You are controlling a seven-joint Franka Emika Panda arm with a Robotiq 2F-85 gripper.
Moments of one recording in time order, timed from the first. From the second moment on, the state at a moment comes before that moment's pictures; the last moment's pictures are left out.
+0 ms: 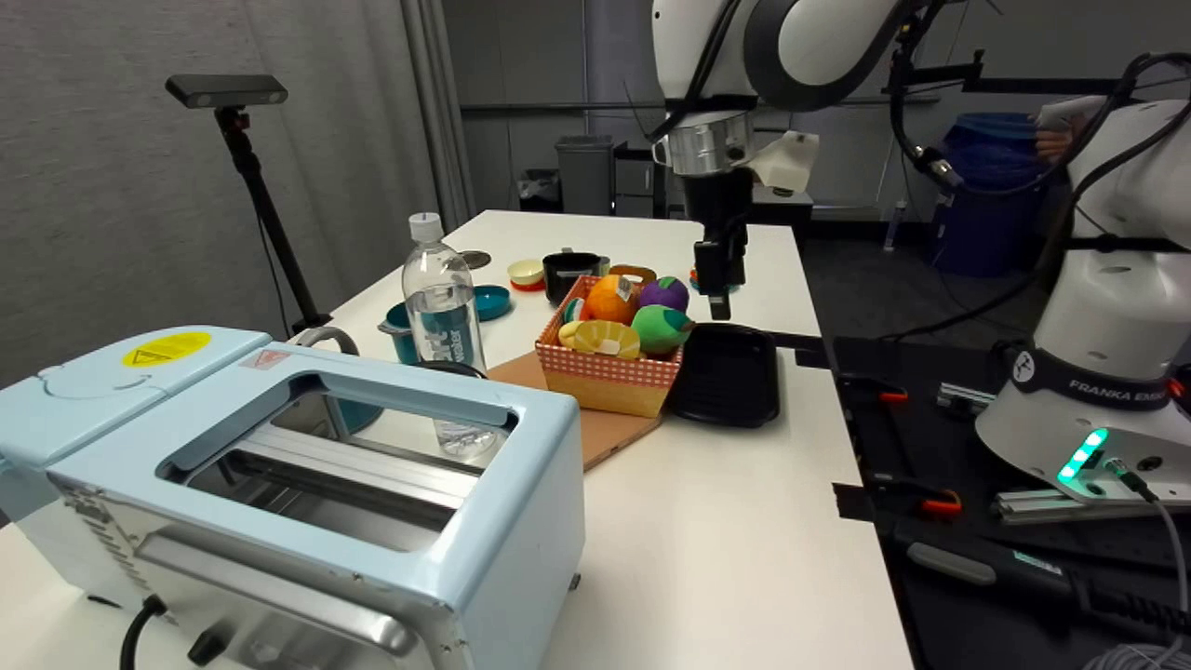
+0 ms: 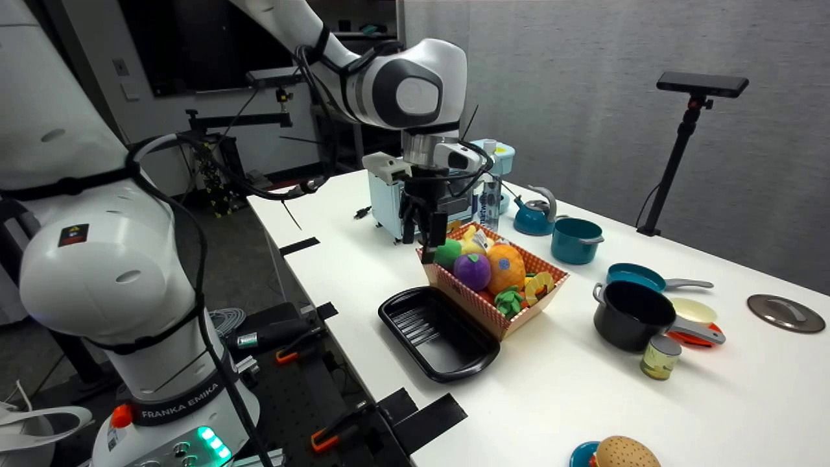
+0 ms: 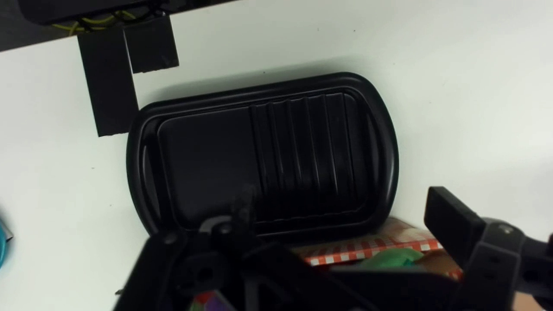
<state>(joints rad) -0.01 -0.16 0.05 -2.49 -0.04 2.14 0.23</state>
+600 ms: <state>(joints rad) 0.02 -0.02 0.08 -2.35 -0.08 2.14 0.27</state>
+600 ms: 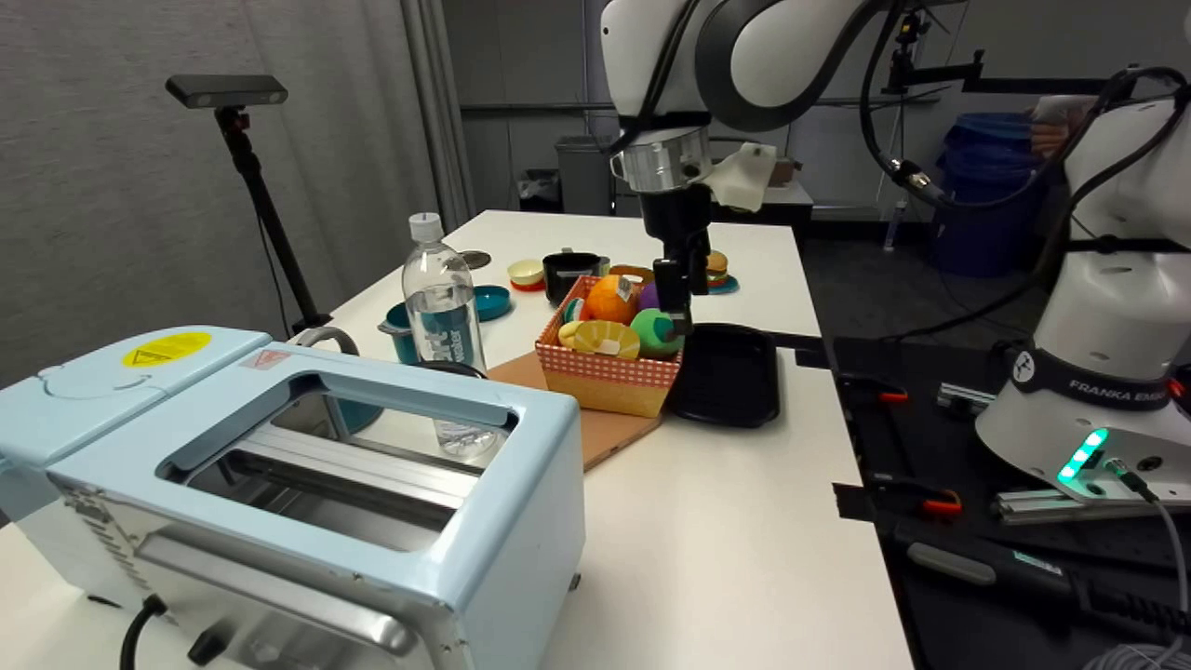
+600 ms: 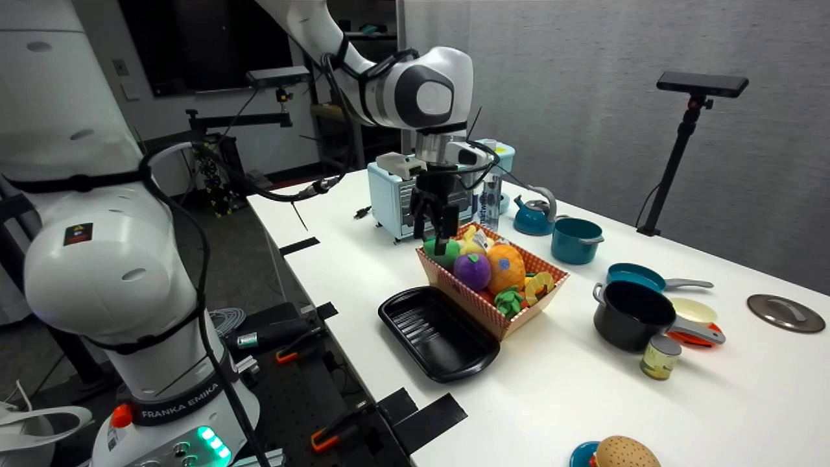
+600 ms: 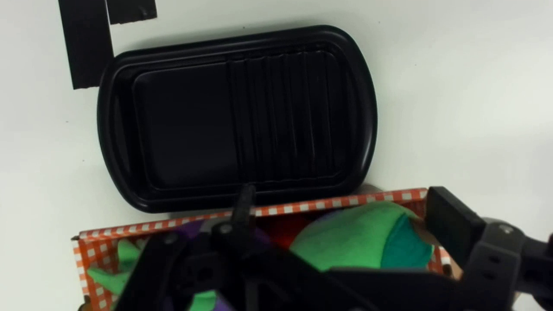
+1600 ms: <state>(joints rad) 0.05 0.12 0.07 -2.24 -0.09 2.14 0.29</state>
